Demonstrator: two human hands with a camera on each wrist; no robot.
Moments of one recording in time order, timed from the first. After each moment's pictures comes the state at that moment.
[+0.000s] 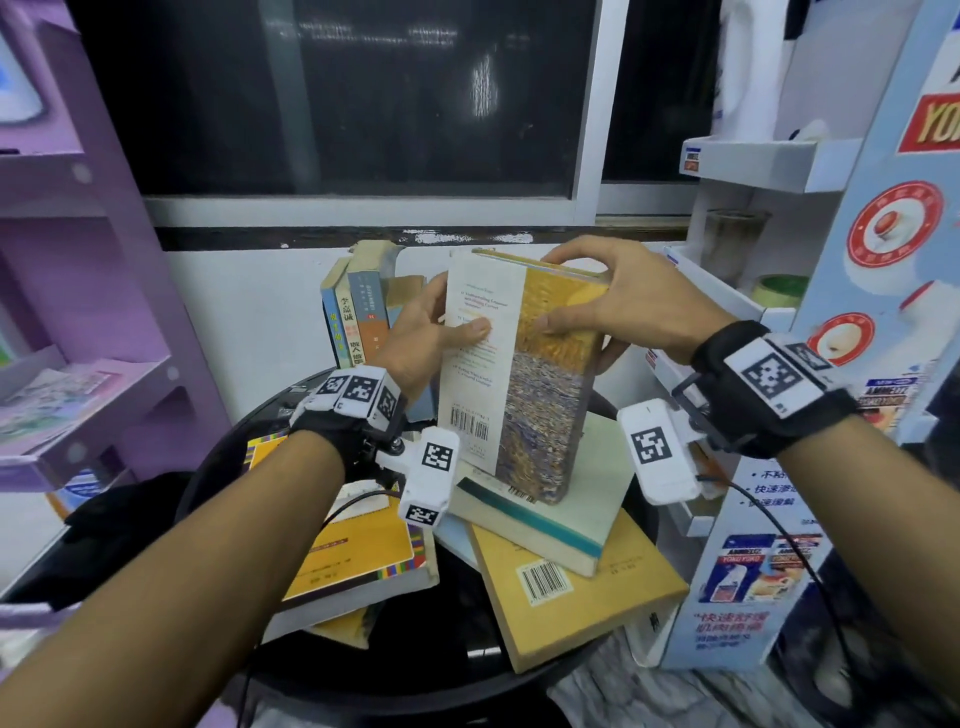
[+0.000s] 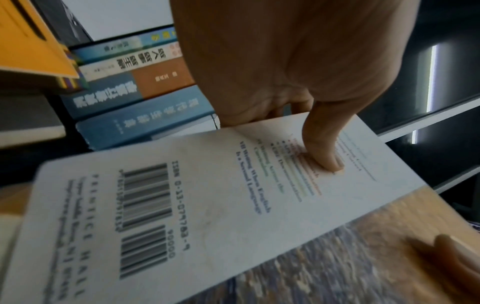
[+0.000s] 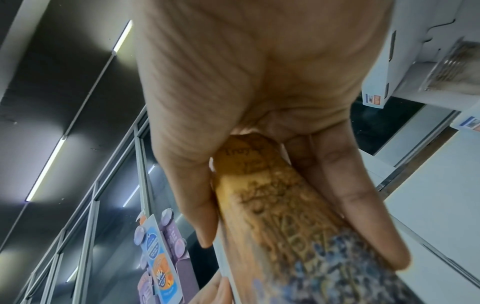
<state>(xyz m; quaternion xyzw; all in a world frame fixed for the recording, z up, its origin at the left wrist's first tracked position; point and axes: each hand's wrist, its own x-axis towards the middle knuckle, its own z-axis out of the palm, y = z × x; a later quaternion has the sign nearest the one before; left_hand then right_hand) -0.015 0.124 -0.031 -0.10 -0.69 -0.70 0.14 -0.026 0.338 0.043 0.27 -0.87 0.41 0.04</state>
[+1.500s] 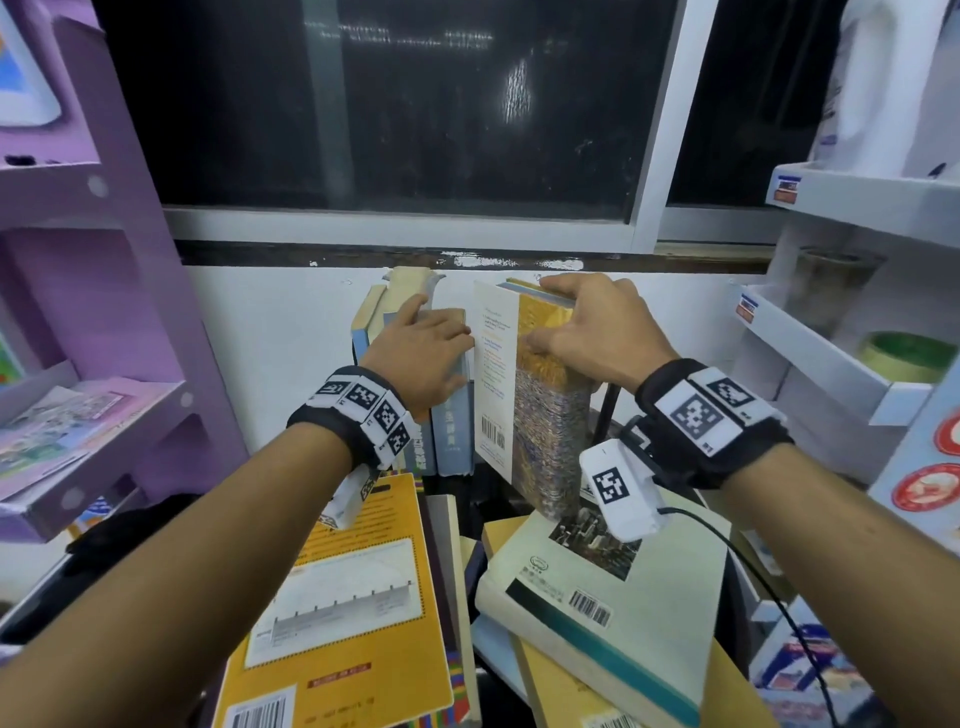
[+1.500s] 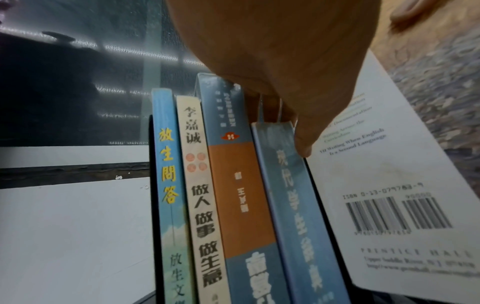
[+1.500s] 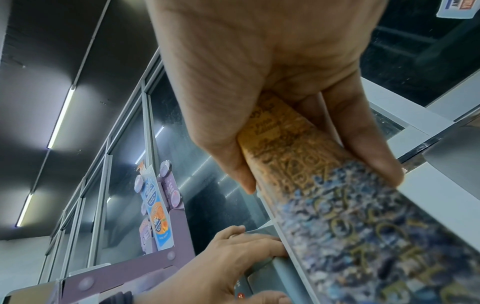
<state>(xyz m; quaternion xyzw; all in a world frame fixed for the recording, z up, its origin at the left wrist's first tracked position) -0.103 0.020 -0.033 -0.09 -0.95 0.22 0.21 -0.103 0.234 0.038 0.25 -0.91 0.30 0.13</state>
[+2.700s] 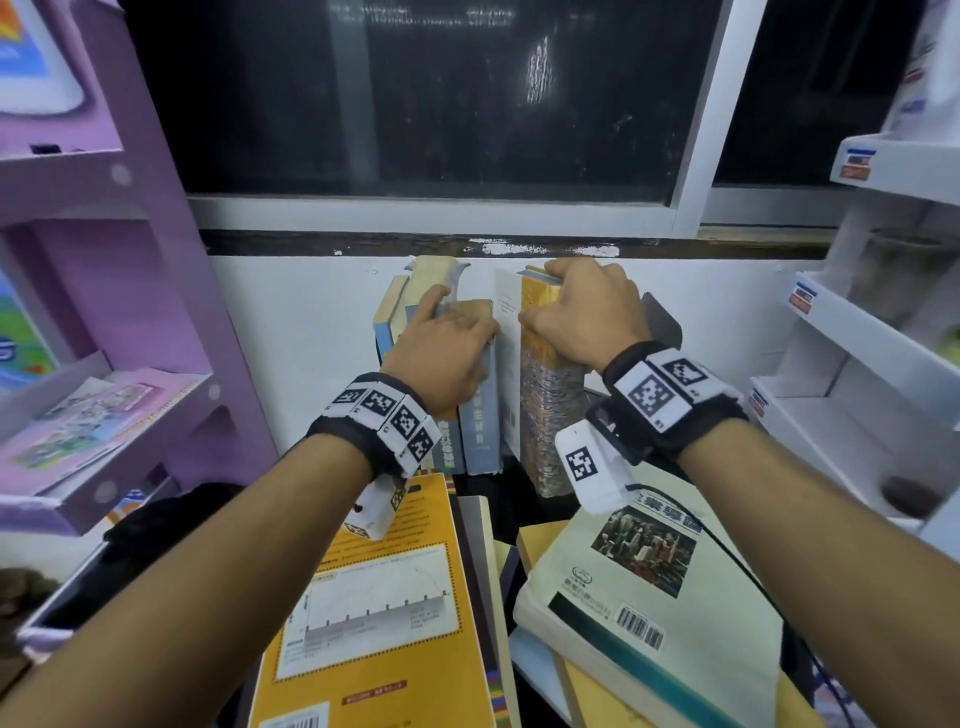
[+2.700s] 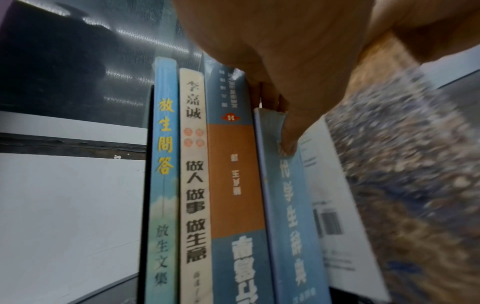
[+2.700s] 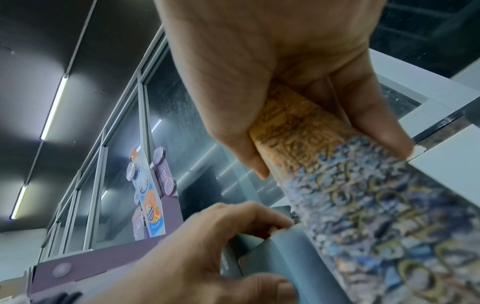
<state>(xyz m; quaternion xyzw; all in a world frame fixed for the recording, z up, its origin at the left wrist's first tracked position) -0.104 0.011 -0.040 -0.06 -0.95 0.16 0.24 -0.134 0.181 0.023 0.20 -0.92 0.29 0.17</state>
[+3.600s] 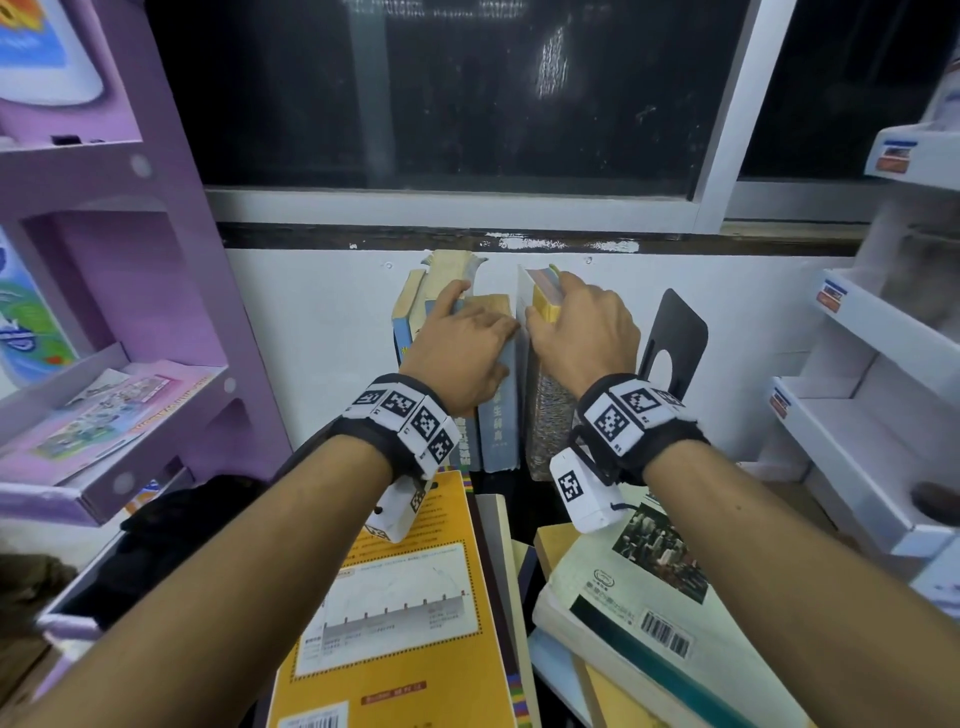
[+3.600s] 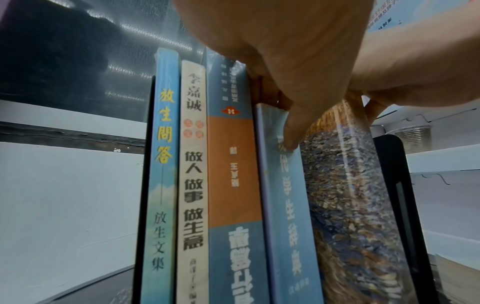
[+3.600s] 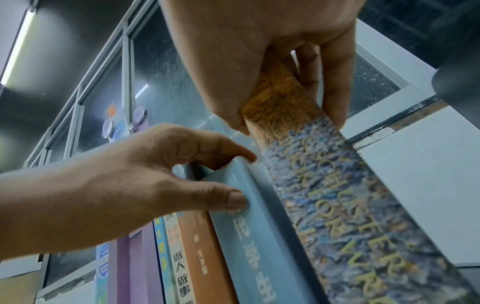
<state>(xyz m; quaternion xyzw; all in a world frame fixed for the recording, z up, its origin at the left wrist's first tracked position) -0.102 0.012 -0.043 -0.06 -0.95 0.16 0.26 -0.150 0.154 -0.022 0.20 -0.91 0.26 0.25</state>
